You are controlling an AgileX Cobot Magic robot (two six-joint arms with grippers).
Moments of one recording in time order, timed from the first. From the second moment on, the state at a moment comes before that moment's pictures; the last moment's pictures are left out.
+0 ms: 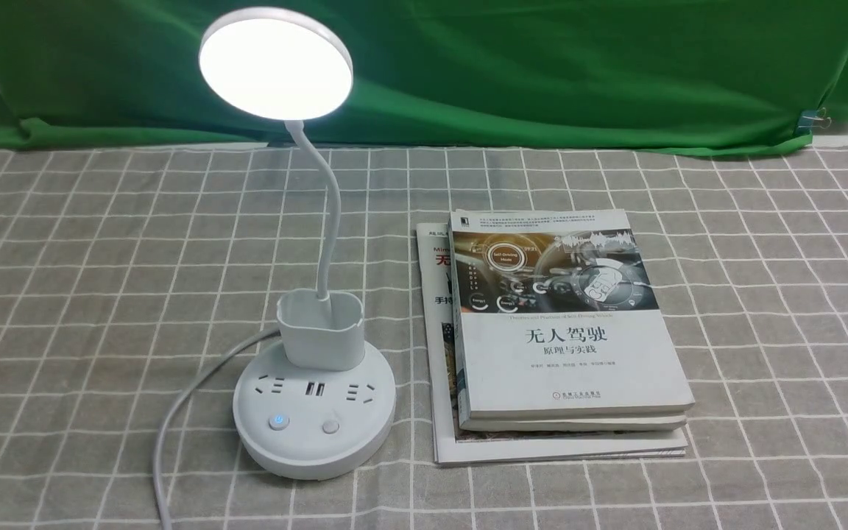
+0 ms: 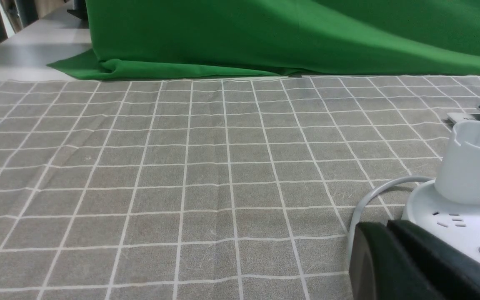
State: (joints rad) right arm 0.12 -0.01 0.01 0.04 0.21 -0.02; left arm 0.02 0.00 0.01 -0.15 0.24 0.18
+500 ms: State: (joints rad) right arm 0.12 -0.01 0.01 0.04 0.21 -0.02; left arm 0.02 0.00 0.01 -0.49 0.11 0.05
